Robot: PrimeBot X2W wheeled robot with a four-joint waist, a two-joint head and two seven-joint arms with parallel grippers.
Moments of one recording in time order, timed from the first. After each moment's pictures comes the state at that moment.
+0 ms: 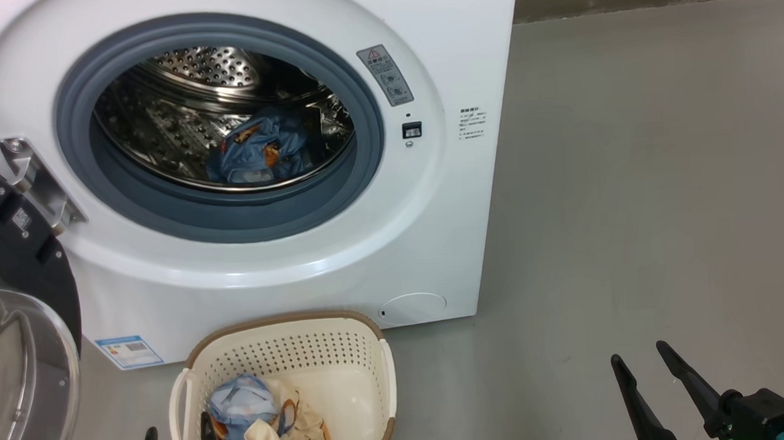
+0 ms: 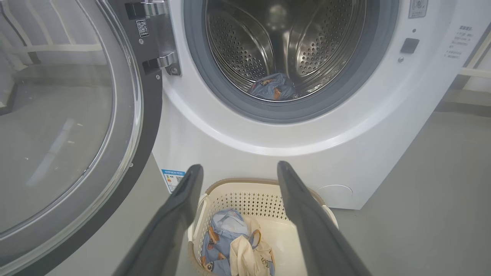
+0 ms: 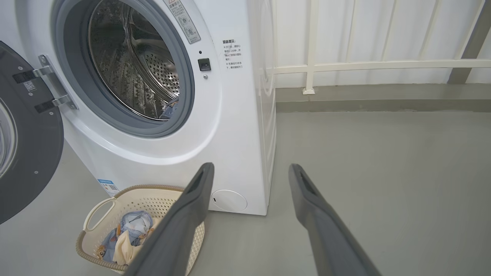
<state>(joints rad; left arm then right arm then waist) 0.13 0.04 -0.11 0.16 -0.24 0.24 -0.26 0.11 -0.19 0.08 0.11 0.28 0.13 -0.25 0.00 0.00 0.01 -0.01</state>
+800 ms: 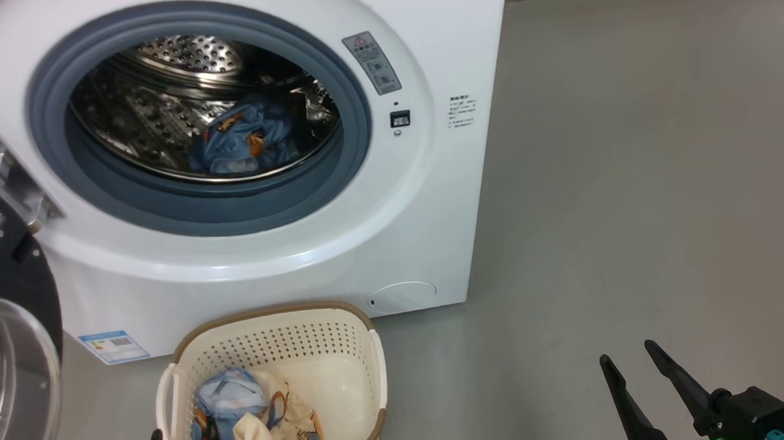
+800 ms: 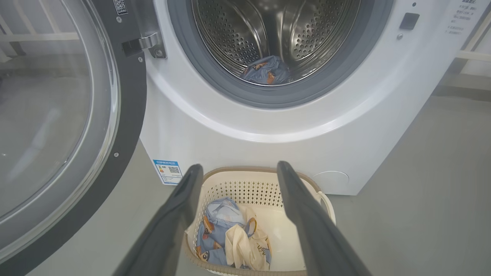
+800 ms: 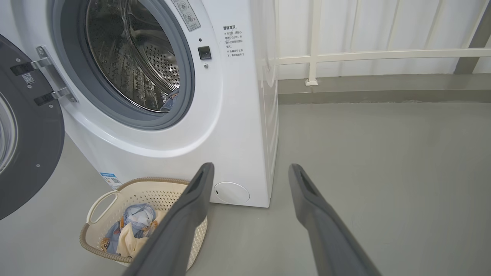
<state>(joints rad) 0.13 0.04 -0.13 0.17 -0.24 0.24 -0.26 0.10 -0.19 0.11 0.11 0.29 0.13 -0.25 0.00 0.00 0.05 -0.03</state>
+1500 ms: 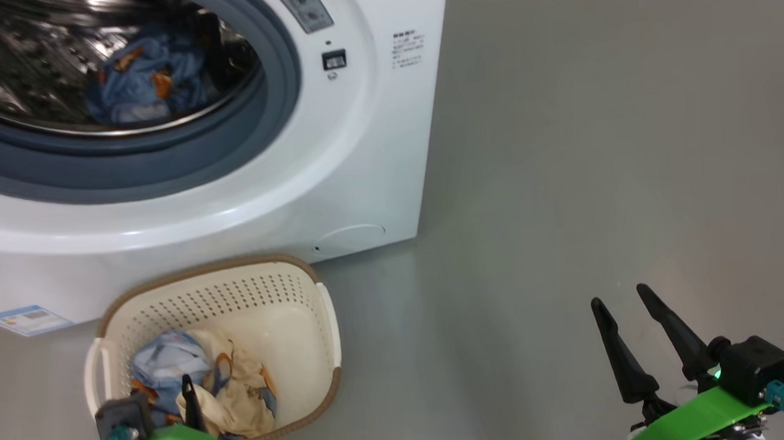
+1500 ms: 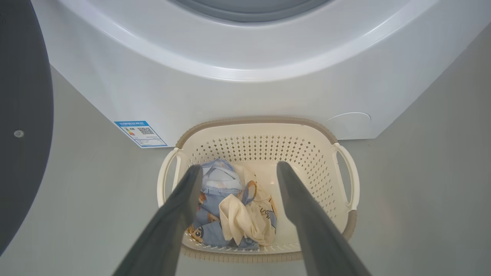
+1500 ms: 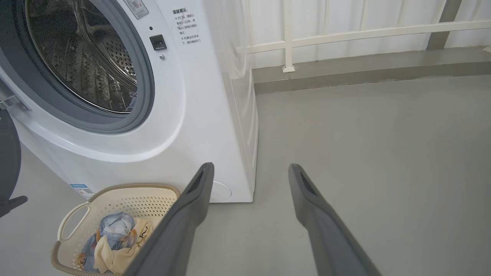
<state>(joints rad) -0.15 0.08 -0.12 0.49 -0.25 0.23 -0.15 -0.02 -0.18 0.12 0.11 0.33 0.13 -0.25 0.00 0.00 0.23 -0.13</state>
